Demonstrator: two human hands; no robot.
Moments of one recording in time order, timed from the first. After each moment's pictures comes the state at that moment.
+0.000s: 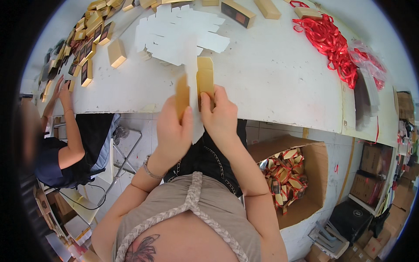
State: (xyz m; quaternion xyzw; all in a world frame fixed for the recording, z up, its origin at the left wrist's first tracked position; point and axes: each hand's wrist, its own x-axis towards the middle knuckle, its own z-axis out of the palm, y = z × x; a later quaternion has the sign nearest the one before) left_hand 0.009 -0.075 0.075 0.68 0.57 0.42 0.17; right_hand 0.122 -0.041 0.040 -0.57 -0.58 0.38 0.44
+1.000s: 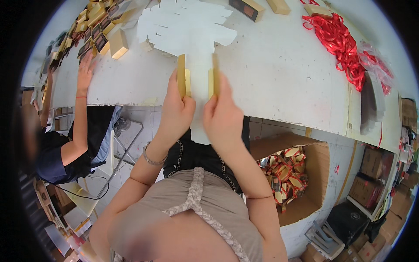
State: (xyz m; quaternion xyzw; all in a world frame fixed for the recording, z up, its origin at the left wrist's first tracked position) left_hand 0.000 -0.042 0.052 0.64 0.54 0.45 0.32; right_hand 0.122 -0.052 0.043 -0.55 -0.67 0.19 0.46
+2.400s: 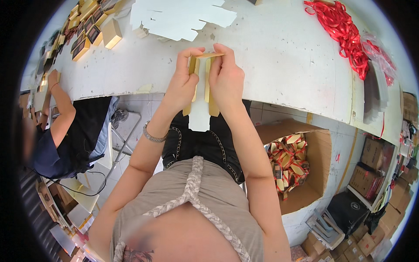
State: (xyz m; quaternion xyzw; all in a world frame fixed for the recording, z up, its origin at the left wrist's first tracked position) left_hand -0.004 -0.022 0.015 0.62 0.46 0.45 0.45; right_hand 0.123 -0.010 0.014 -0.59 -0.63 0.28 0.43
